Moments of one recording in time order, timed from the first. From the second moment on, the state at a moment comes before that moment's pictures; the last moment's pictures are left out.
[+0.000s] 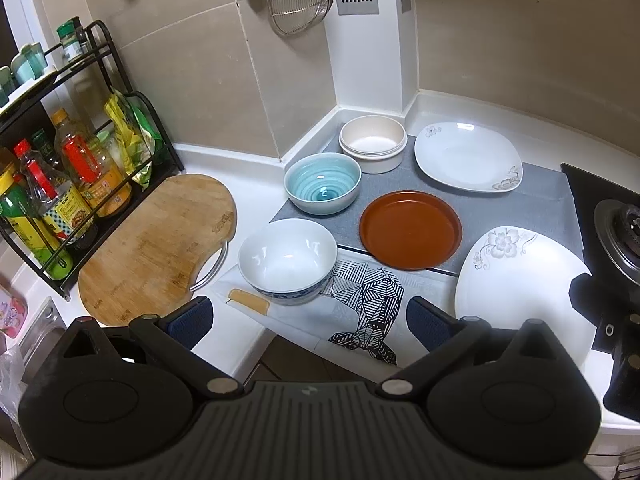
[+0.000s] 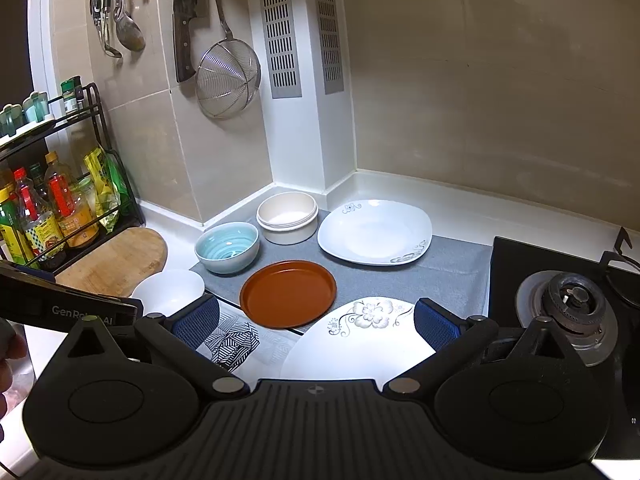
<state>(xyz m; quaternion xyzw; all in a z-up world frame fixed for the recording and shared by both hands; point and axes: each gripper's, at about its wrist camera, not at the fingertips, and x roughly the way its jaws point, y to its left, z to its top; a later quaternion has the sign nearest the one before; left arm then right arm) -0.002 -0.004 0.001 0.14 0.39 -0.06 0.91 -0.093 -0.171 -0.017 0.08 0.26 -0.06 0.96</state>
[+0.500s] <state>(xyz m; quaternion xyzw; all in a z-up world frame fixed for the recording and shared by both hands) -0.007 -0.004 0.003 0.14 0.38 -0.06 0.91 -0.098 -0.176 -0.016 0.08 0.25 -0.06 0.96</state>
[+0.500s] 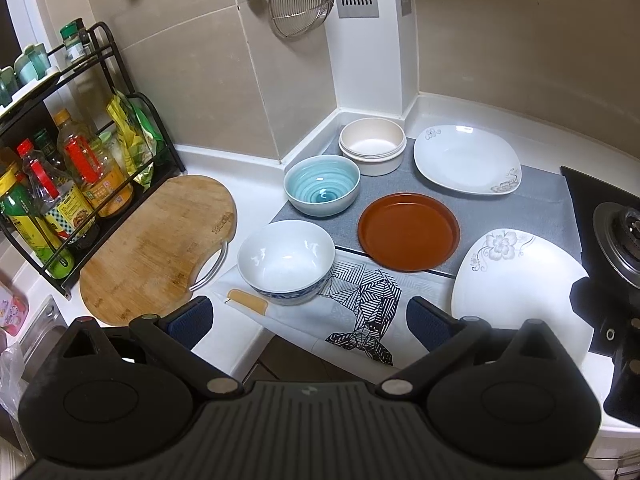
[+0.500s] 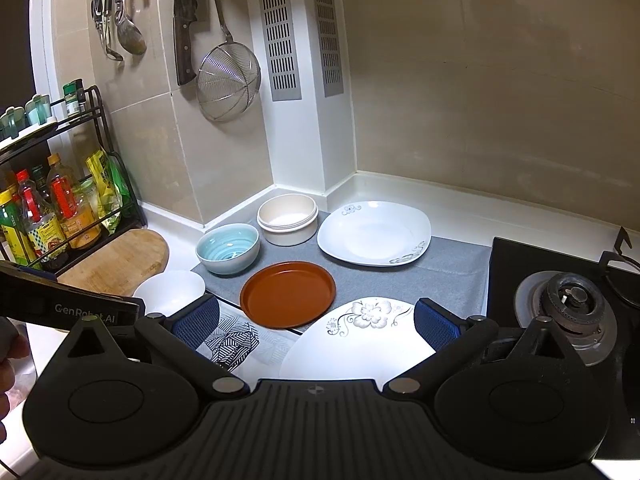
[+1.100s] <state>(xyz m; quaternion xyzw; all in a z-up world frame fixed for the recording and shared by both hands) -0.011 -0.004 0.003 0.14 0.38 -0.06 0.91 -0.095 -0.175 -0.016 0.09 0.25 -0.05 0.96</state>
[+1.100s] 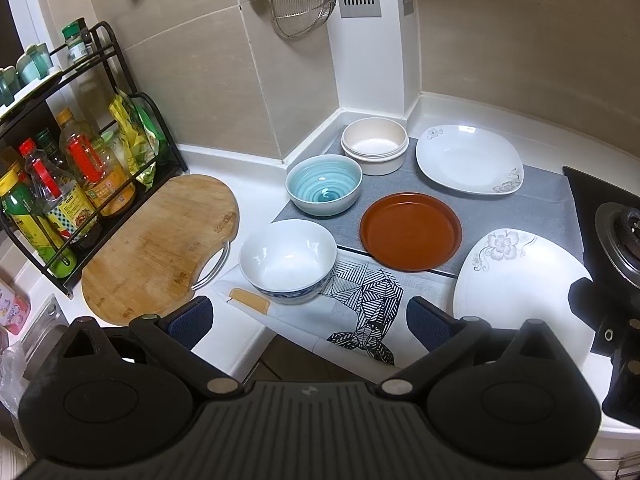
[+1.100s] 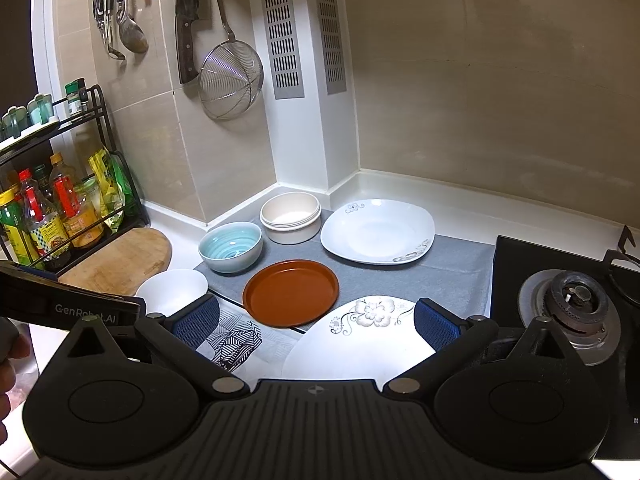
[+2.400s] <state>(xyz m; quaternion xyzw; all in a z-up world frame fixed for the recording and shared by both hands) 0.003 -0.010 -0.007 0.12 0.41 -0.08 0.90 -0.079 -0.194 -0.030 0.09 0.28 -0.04 0.96</state>
